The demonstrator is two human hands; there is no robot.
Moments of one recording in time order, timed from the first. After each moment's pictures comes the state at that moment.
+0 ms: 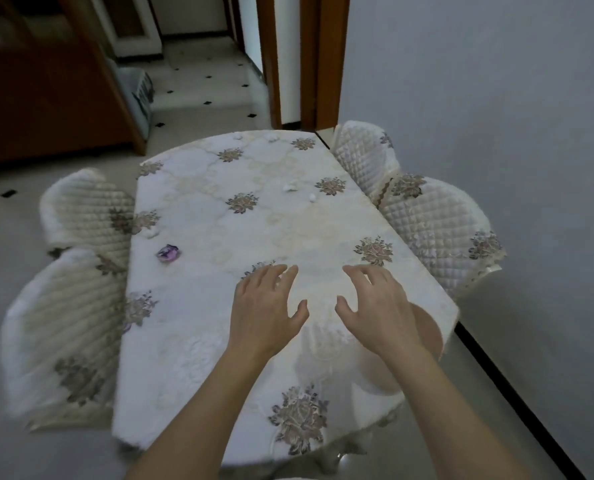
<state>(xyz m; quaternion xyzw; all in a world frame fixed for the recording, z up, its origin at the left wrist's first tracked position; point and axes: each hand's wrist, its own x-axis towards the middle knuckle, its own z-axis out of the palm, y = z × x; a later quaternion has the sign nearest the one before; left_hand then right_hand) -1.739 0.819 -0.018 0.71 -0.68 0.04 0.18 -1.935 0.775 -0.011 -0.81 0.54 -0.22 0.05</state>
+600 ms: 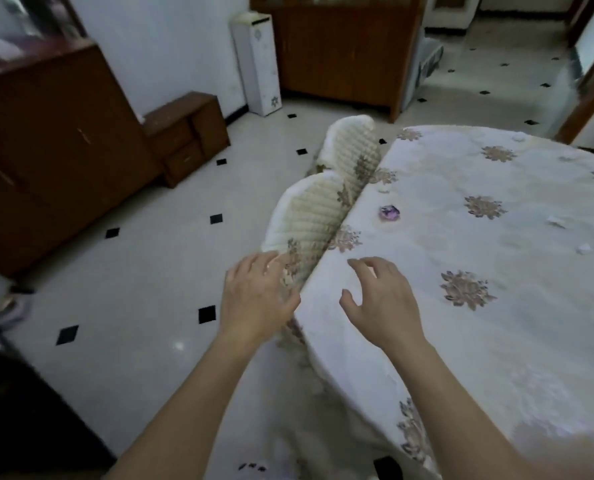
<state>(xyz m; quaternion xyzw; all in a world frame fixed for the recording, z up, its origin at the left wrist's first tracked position) -1.595 1.077 -0.008 0.92 -0.33 0.14 0.14 -1.704 0.891 -0.025 -0.95 0.17 -0.20 0.14</state>
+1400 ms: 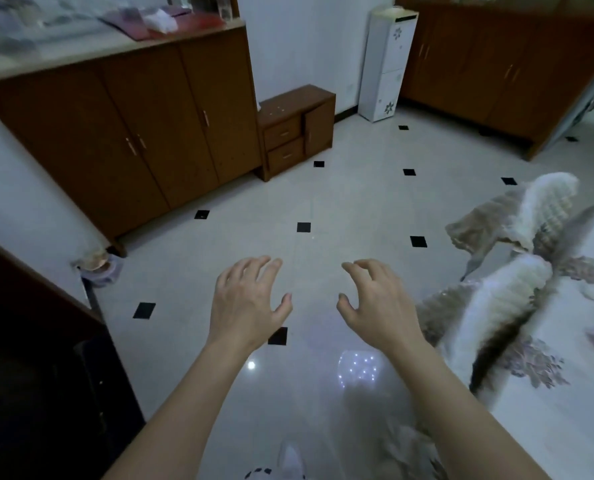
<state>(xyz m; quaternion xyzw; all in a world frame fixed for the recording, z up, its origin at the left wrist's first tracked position) -1.282 1.314 -0.026 0.97 -0.16 0.14 0.09 -1.316 1.088 -0.037 -0.97 -0.02 -0.17 0.15</state>
